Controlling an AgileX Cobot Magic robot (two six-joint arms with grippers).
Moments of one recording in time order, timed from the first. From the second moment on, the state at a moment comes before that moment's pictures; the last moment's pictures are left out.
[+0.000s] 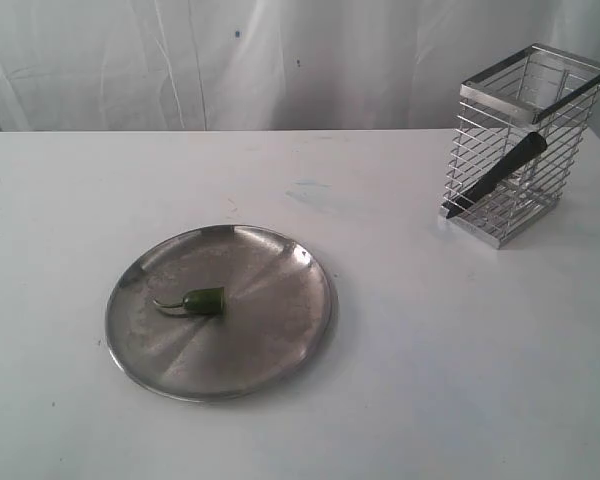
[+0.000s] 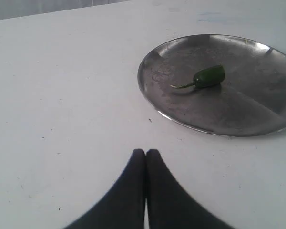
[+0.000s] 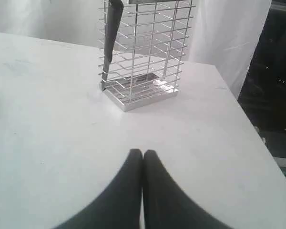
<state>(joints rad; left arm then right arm) -0.13 0.00 0.02 -0.16 0.39 0.17 -0.01 0.00 0.00 0.04 0.29 -0.17</state>
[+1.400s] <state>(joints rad) -0.13 0.14 -0.03 -0.18 -0.04 0.16 -0.01 0.84 -0.85 -0.61 0.47 0.56</state>
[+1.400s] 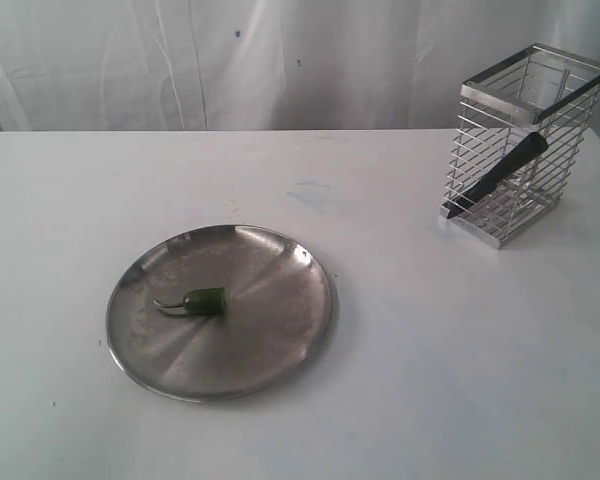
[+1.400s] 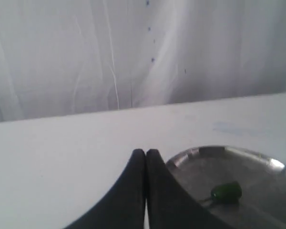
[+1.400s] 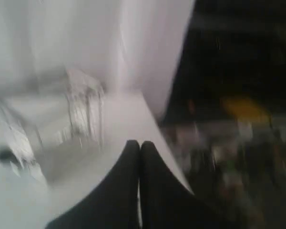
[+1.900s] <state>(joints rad) -0.33 0.56 -0.25 -0.11 0.38 0.36 0.06 1.29 -0.92 0.32 1.12 -0.32</state>
